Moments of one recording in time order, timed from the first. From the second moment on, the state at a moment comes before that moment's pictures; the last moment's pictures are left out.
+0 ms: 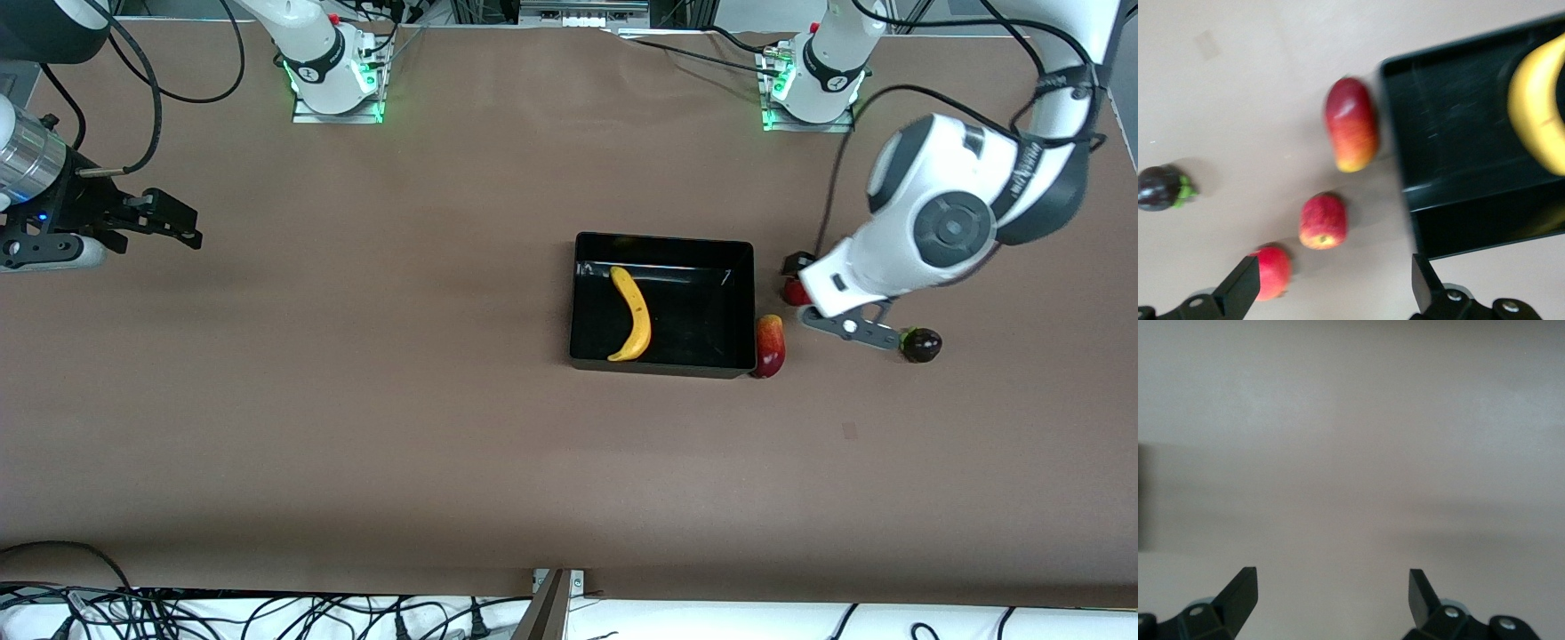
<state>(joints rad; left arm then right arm) 0.14 0.30 -0.51 -1.74 0.14 1.78 -0.16 0.12 0.06 -0.07 -1.61 0.03 1.66 -0.01</state>
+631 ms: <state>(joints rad) -0.16 0.65 -0.51 -1.75 0.22 2.20 -0.58 0.12 0.06 -0.07 -1.61 0.03 1.66 -0.01</state>
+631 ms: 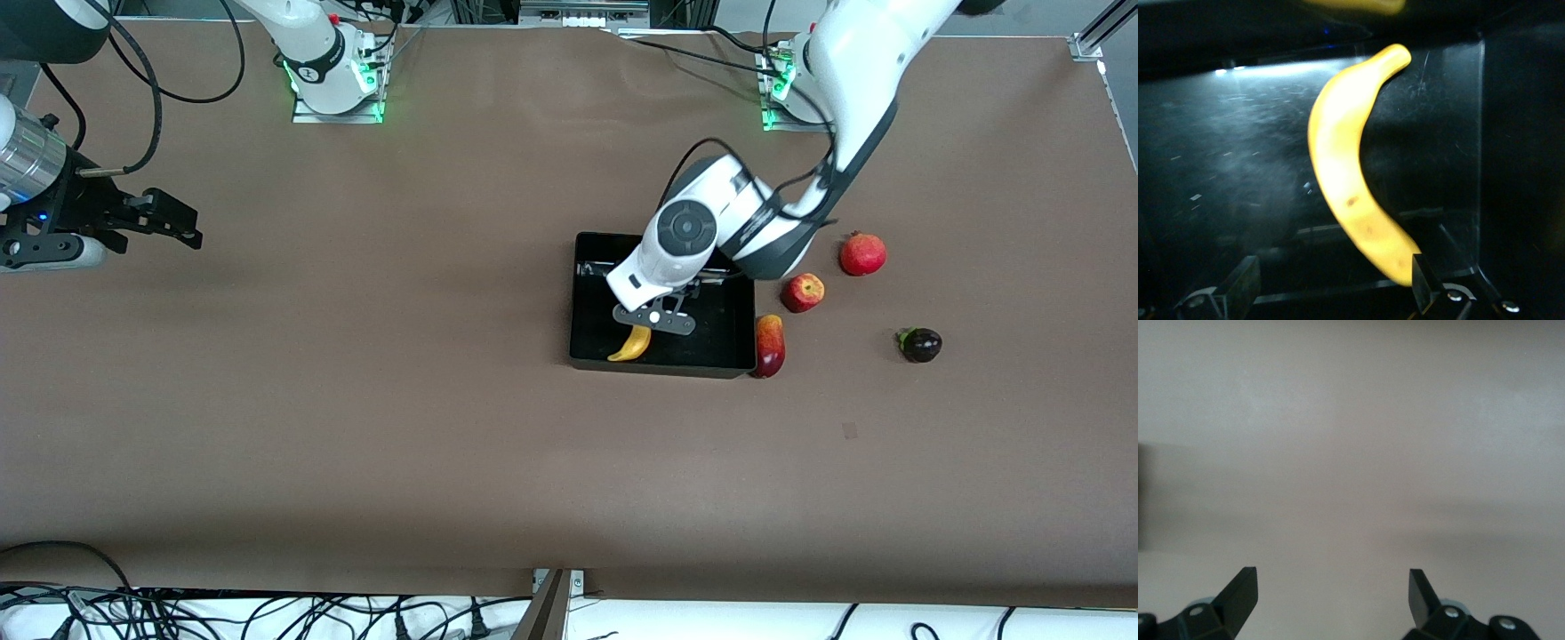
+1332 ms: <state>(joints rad) -0.16 0.74 -0.51 -1.75 0.30 2.28 -0.64 0.12 0.06 -0.07 -1.61 0.03 1.66 -0.01</state>
